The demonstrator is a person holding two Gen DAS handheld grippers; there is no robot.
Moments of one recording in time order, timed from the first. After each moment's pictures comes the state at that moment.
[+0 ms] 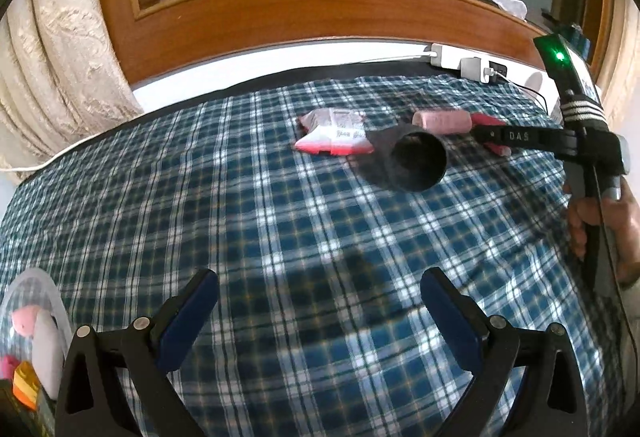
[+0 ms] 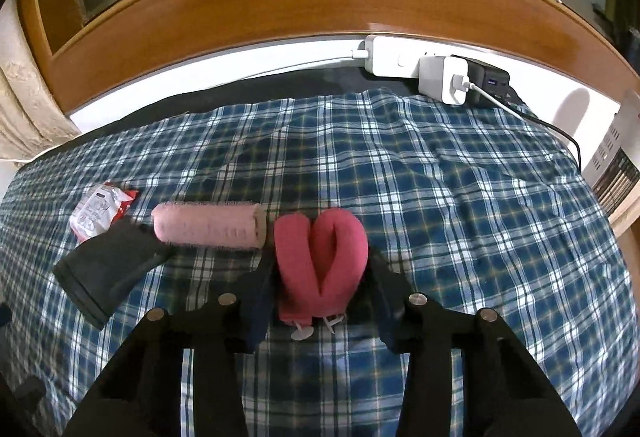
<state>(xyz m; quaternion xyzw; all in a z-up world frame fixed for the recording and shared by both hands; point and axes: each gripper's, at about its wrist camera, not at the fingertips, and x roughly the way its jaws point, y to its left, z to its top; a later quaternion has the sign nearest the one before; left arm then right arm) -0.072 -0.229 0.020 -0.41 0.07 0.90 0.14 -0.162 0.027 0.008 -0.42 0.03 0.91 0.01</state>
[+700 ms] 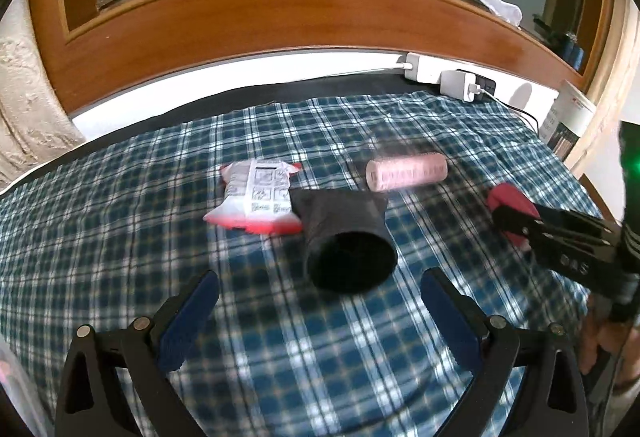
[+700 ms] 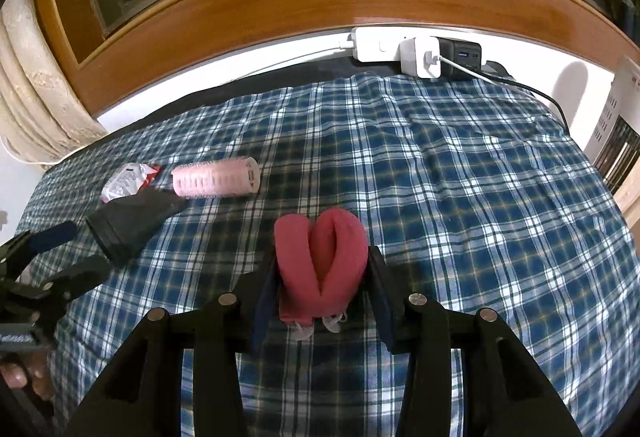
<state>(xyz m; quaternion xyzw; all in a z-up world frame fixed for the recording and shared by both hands) -0.133 -0.165 0.022 -0.43 0.05 0.89 0.17 -0.117 0.048 0.013 -0.42 0.07 0.91 -0.02</state>
